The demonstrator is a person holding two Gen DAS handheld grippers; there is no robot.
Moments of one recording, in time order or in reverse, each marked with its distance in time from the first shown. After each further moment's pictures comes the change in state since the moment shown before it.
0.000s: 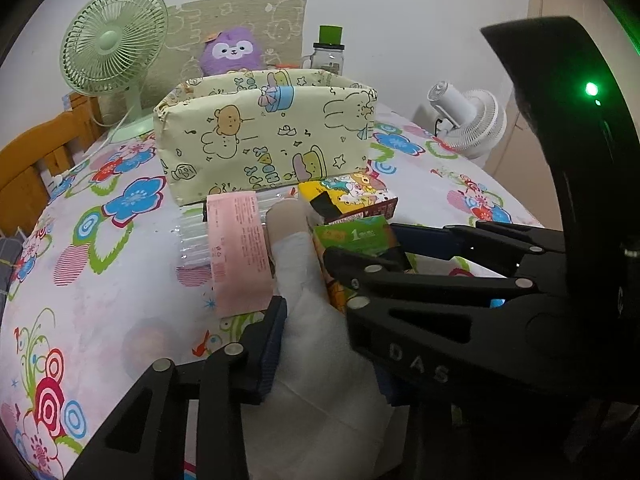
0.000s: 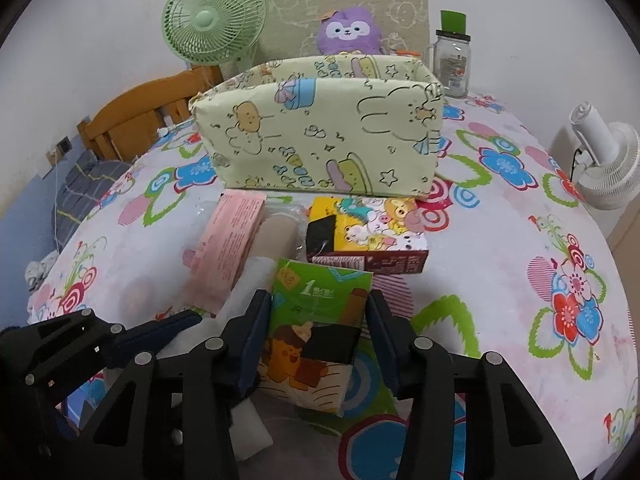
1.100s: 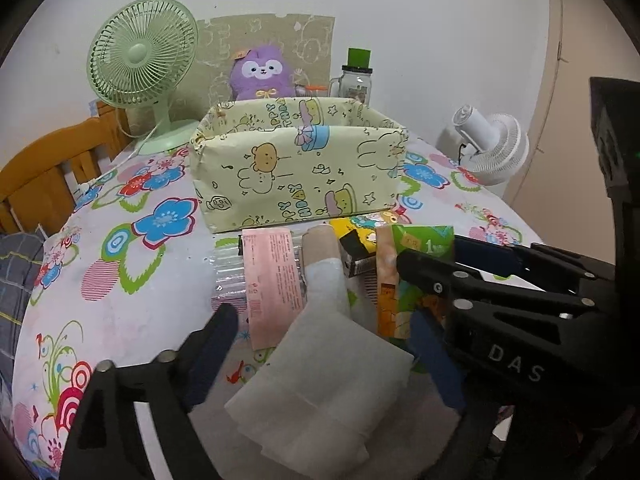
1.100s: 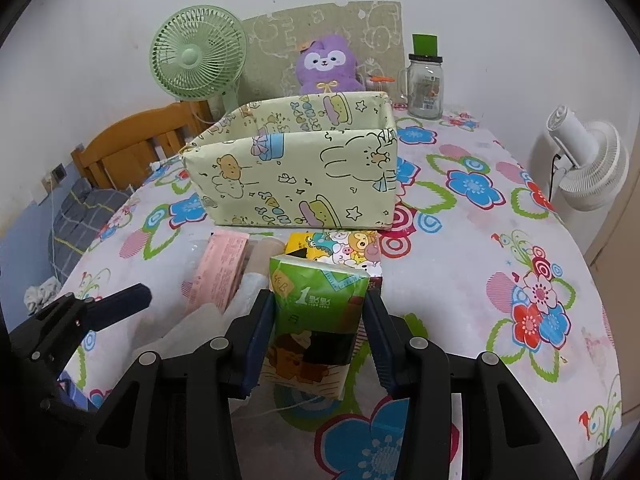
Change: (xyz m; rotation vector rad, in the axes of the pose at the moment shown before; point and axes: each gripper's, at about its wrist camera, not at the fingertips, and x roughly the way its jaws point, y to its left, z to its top) left arm -0.011 0.009 0.019 -0.051 -0.060 0.079; right arm -0.032 -0.014 0.008 0.042 -0.081 -0.031
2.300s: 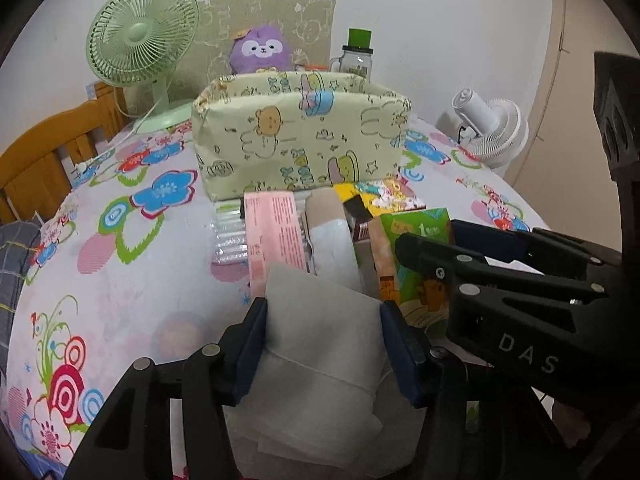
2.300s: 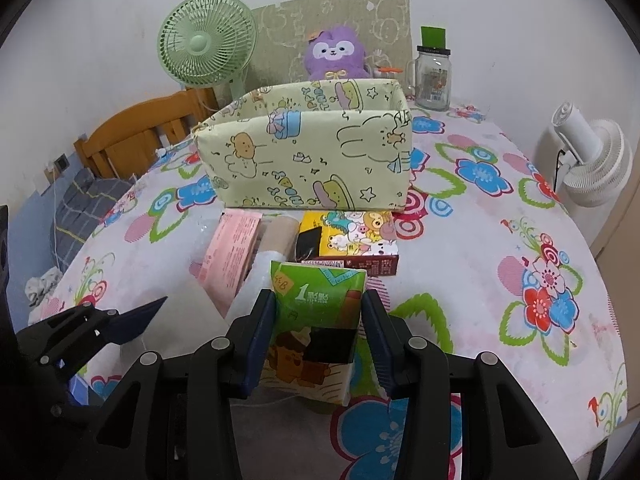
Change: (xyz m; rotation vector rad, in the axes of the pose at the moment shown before) left arm 0.004 0.005 -0.017 -0.003 0.061 -0.012; right arm 0.002 0.009 -0.010 -0.010 0.025 0.006
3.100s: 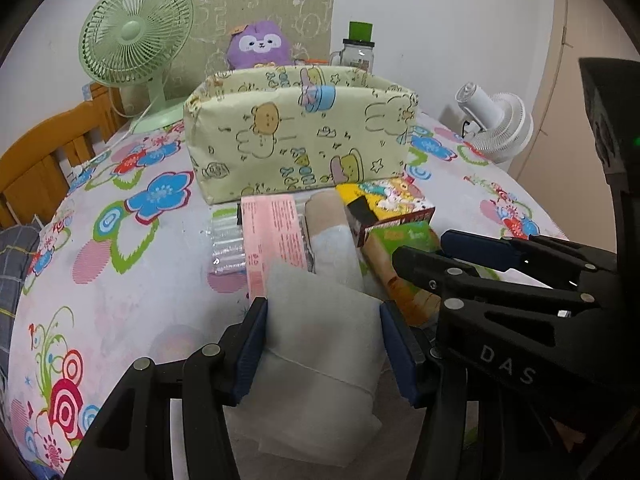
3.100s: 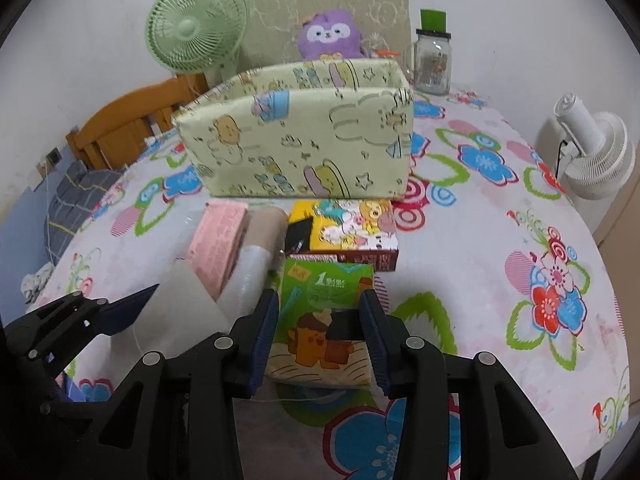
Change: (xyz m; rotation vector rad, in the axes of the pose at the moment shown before) left arm 0.012 0.000 0.007 0.011 0.021 0.012; right arm 0.022 -0.003 0.002 0.002 0.062 -0.017
